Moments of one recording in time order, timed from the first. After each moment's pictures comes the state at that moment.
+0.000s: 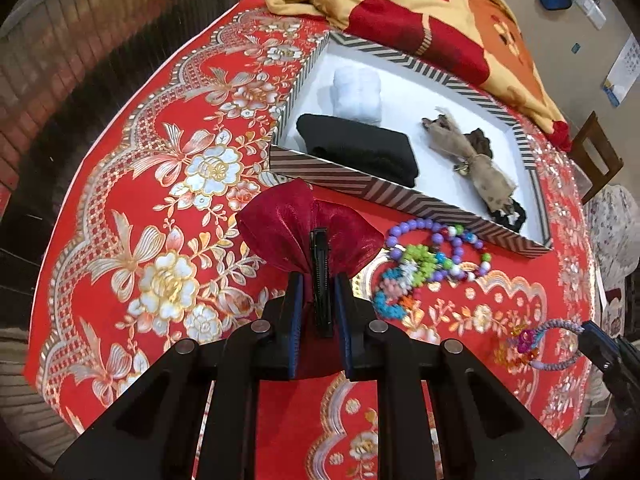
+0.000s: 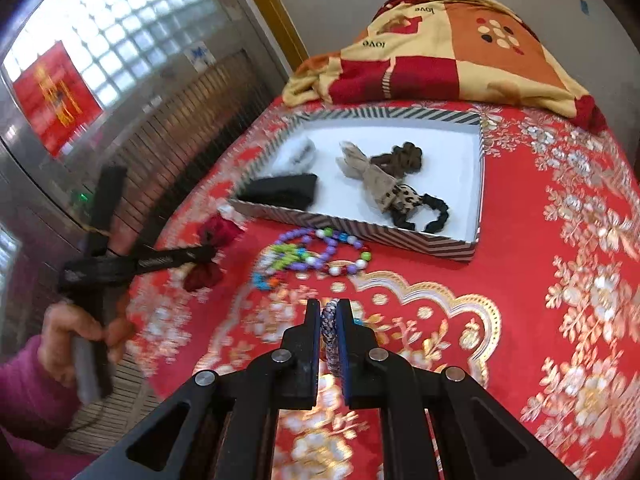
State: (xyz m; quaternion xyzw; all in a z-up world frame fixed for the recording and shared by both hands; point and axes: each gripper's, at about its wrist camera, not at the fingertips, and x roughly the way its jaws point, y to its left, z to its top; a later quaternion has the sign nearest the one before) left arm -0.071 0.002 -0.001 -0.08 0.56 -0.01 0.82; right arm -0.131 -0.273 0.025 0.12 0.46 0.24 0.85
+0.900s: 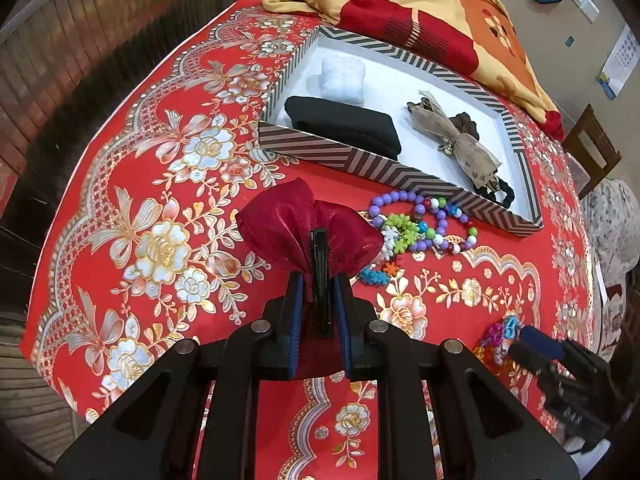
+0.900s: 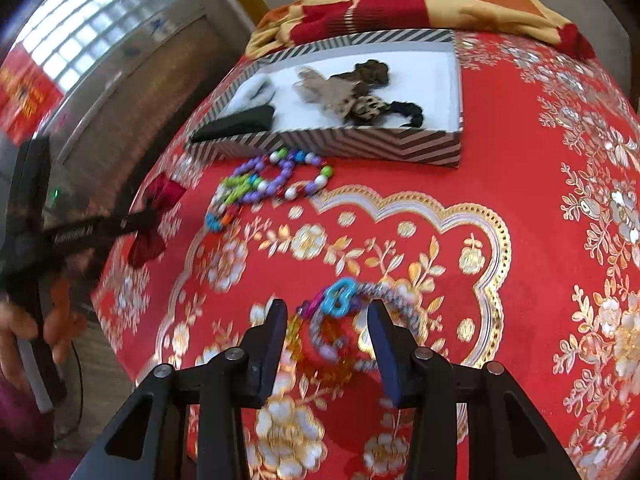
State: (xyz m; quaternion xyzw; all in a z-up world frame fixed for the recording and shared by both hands) left arm -0.094 -0.010 0.001 -0.07 0.56 -0.01 0.82; right arm -0.130 -0.277 -0.051 0.12 0.53 0.20 0.82
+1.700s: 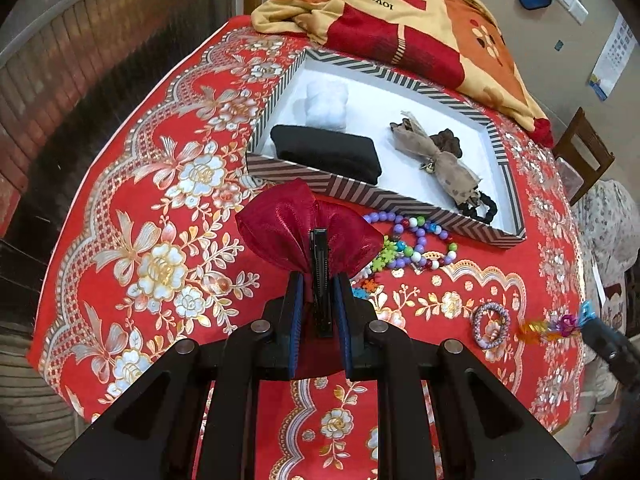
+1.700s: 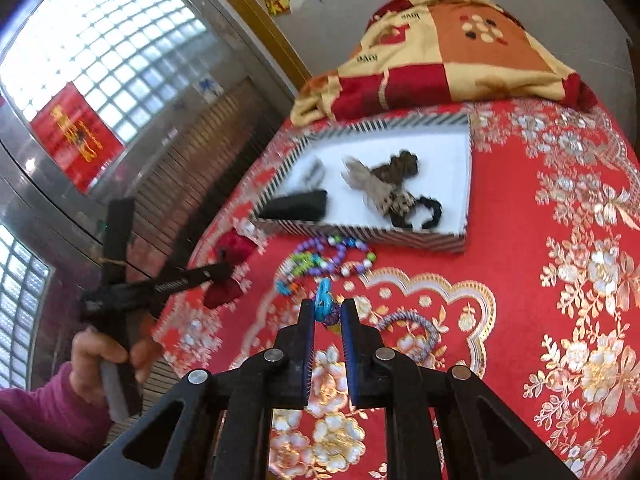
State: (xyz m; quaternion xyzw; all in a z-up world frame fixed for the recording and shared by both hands) left arm -0.091 -0.021 0.025 -0.07 0.54 -0.02 0.84; right arm -0.145 -0.302 0.036 0.17 0.44 0.25 0.85
